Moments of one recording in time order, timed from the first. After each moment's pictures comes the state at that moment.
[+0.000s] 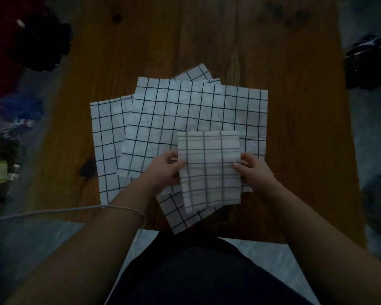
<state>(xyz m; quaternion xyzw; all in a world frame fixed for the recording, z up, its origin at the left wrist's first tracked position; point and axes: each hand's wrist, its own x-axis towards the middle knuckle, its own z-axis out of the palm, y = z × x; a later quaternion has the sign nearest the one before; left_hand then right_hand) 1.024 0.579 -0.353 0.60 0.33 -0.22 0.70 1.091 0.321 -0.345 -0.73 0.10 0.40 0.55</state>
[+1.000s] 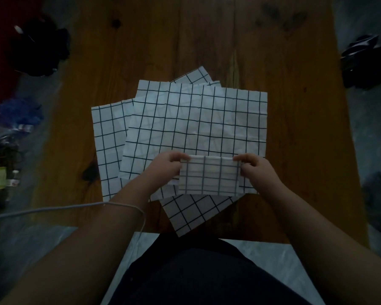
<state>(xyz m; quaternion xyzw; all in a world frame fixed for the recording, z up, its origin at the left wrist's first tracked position) 1.035 0.589 -0.338 0.77 0.23 -0.25 0.55 1.091 0.323 -0.347 -0.81 0.08 0.33 0.48</state>
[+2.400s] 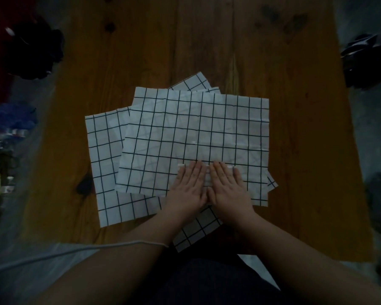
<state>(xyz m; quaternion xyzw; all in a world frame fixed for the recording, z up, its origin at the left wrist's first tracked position) 1.014 0.531 -0.417 0.97 -0.05 -0.22 0.09 1.054 0.375 -0.394 -0.93 -0.26 0.26 0.04</state>
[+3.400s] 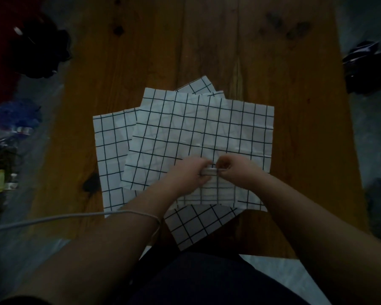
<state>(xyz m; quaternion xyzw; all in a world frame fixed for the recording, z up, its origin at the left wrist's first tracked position) 1.075 0.559 -0.352 0.93 -0.02 -0.25 0.27 1.135 0.387 -0.339 -0.89 -0.15 0.37 0.22</state>
